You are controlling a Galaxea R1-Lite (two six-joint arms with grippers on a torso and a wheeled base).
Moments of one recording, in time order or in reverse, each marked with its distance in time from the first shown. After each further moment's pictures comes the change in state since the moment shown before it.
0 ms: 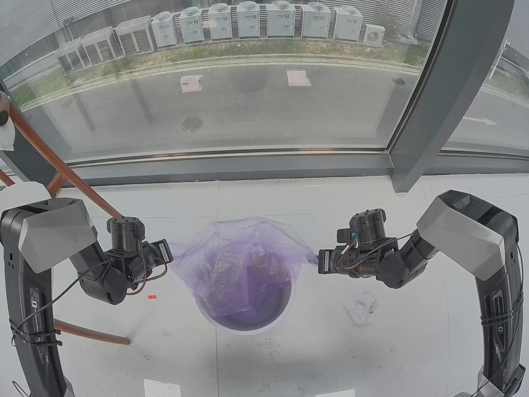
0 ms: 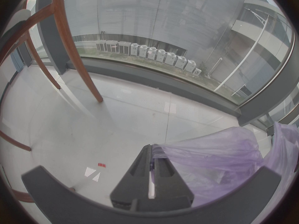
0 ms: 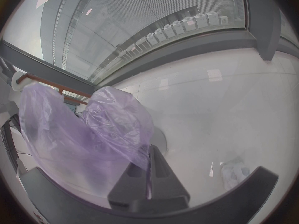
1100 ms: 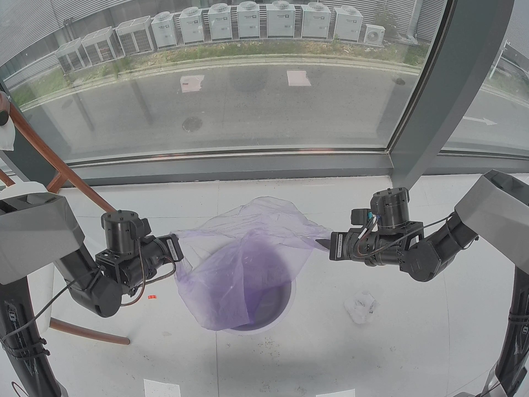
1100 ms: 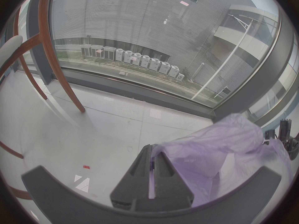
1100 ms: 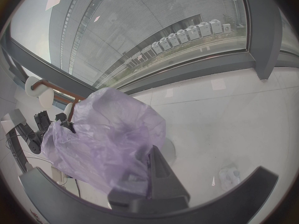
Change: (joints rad) left arm -0.092 -0.209 0.117 -0.037 -0.036 -0.005; right arm 0.006 -0.240 0.111 -0.002 -0.003 0.018
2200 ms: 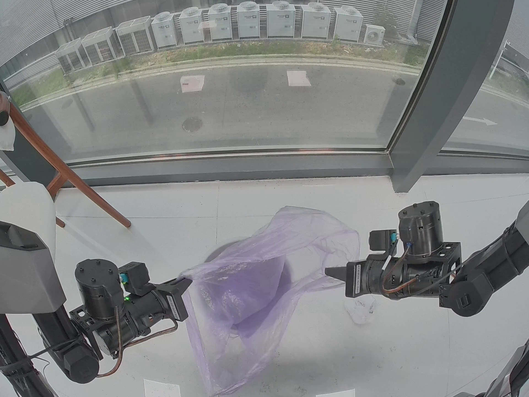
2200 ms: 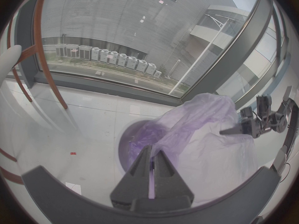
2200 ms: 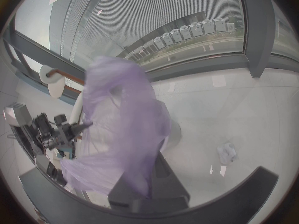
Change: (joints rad) left arm -0.218 -0.179 0.559 -0.450 -0.043 0.016; right arm 0.140 -0.339 0.413 -0.001 -0.088 0.008
